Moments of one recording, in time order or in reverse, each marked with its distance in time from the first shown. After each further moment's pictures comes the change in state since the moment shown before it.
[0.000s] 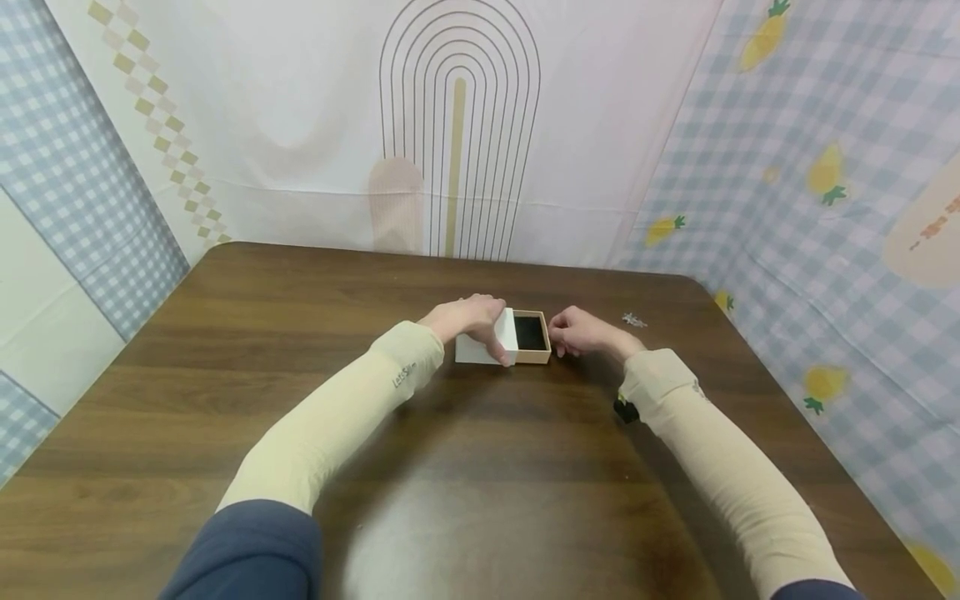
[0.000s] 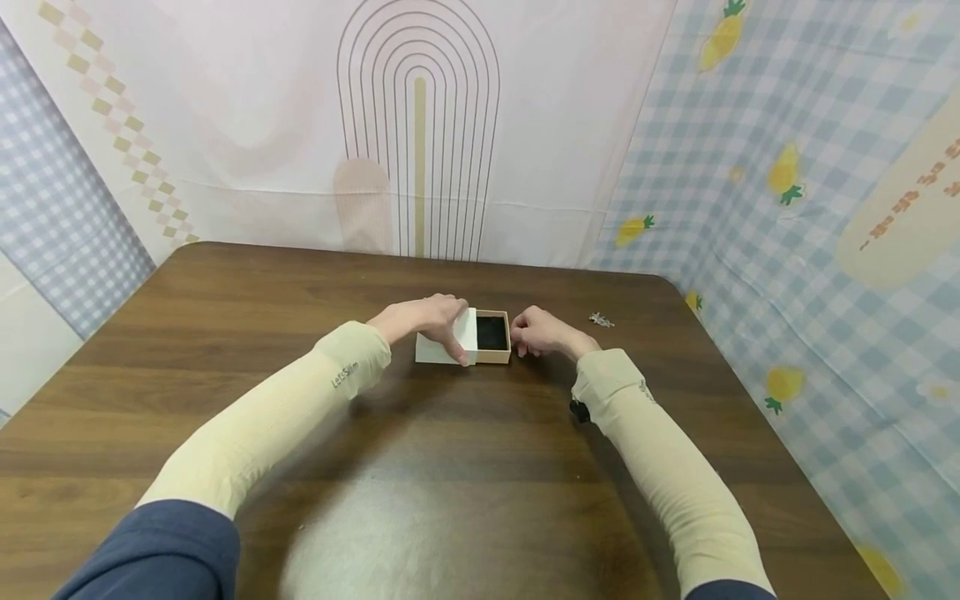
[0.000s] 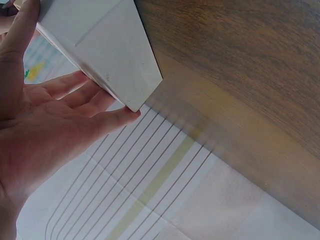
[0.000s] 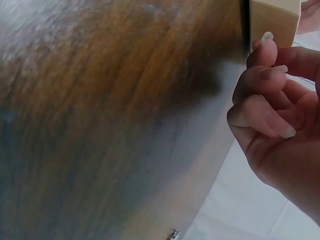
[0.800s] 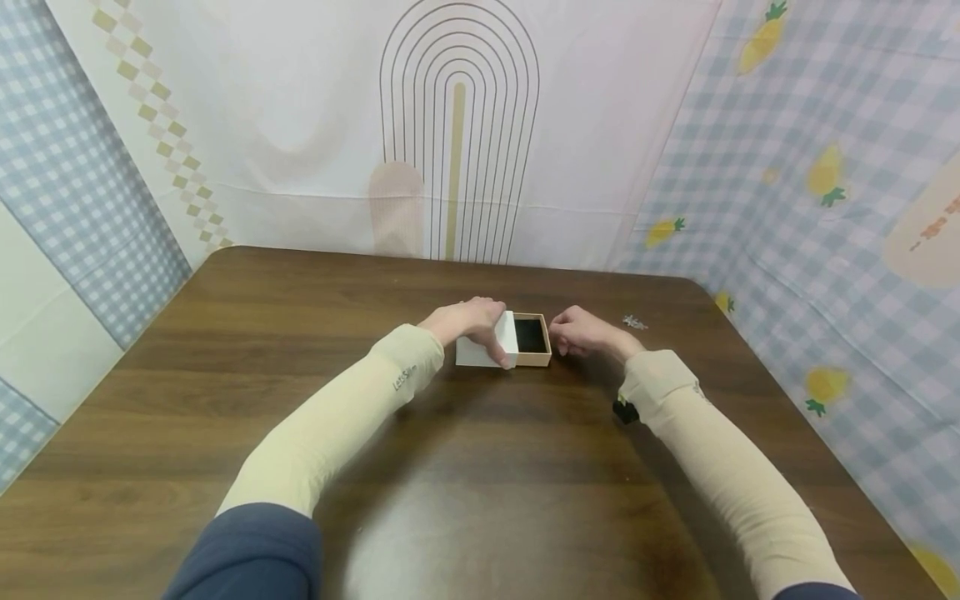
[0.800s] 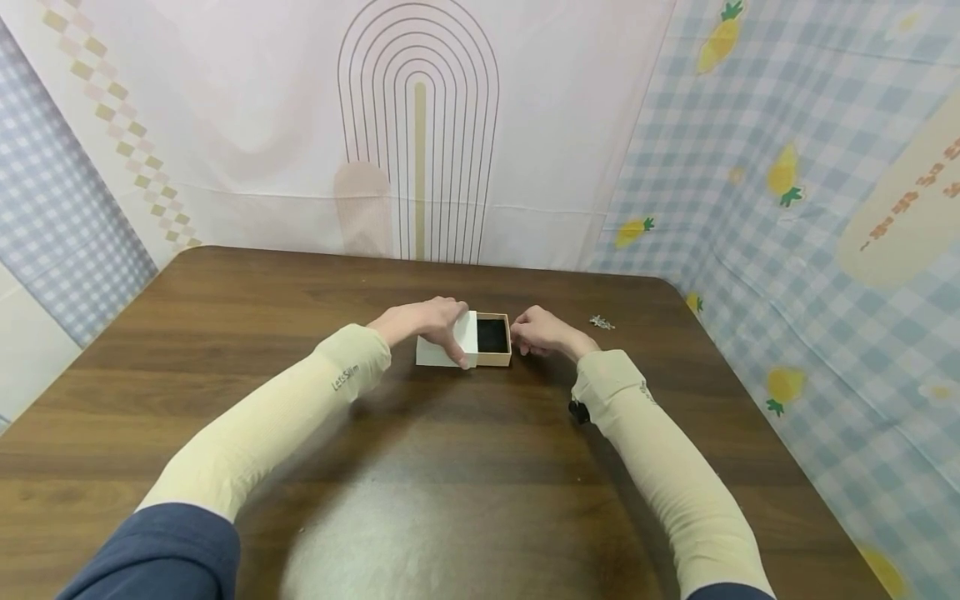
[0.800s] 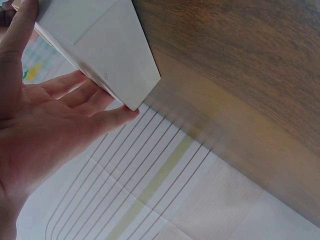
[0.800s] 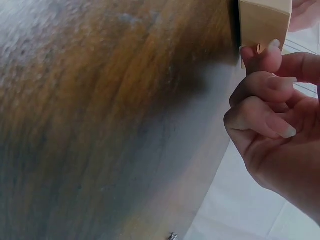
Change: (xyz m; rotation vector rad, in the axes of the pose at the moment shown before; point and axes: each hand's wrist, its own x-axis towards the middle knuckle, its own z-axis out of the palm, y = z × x) left_hand -0.001 0.000 0.001 -0.003 0.012 0.004; right_hand 0.002 0.002 -0.001 0.113 0.041 0.030
